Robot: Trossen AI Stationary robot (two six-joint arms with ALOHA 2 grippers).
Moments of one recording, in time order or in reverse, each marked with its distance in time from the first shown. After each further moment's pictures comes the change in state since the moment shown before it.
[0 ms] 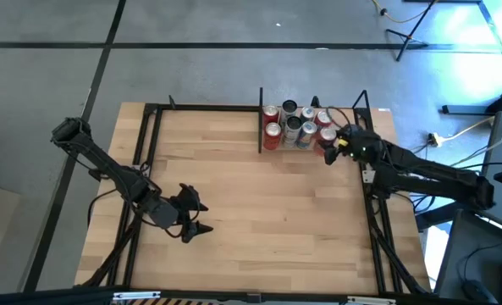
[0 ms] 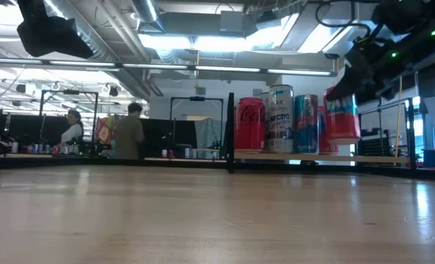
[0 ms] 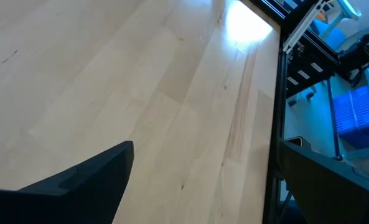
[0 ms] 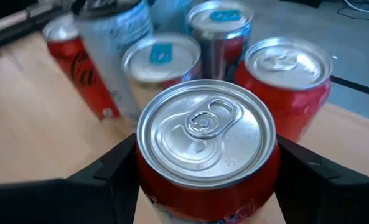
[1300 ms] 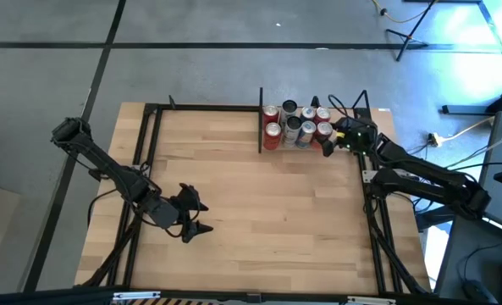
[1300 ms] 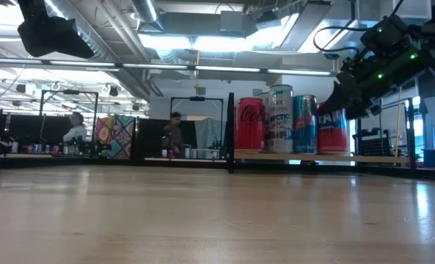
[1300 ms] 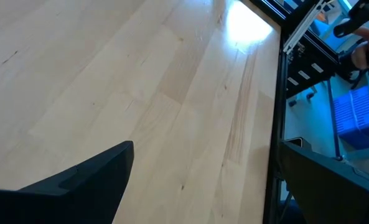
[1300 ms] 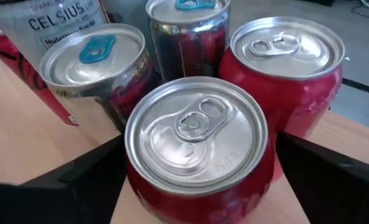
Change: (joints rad) left arm 0.002 0.000 0.000 0.000 0.000 0.000; right arm -0.343 0.152 -0.087 0.277 -0.346 -0.182
